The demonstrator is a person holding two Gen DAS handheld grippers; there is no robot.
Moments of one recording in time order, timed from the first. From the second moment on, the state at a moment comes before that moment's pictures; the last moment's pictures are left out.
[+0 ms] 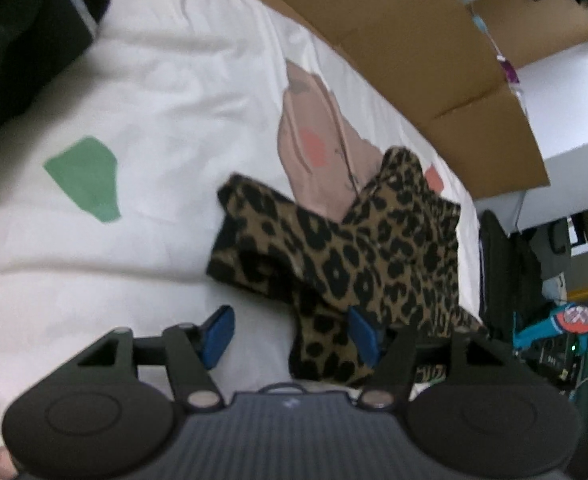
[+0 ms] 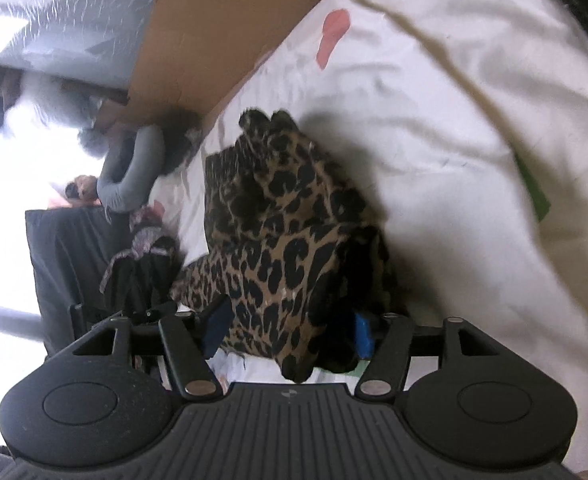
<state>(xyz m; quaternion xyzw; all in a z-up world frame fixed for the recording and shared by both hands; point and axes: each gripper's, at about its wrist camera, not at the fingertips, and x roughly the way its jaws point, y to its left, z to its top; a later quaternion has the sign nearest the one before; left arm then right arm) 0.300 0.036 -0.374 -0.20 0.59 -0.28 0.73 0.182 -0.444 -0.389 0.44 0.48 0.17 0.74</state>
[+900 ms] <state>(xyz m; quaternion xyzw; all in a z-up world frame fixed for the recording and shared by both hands) 0.337 -0.006 -0.329 -0.18 0.52 -0.32 0.77 0.248 -0.440 -0.390 0.47 0.45 0.17 0.74</state>
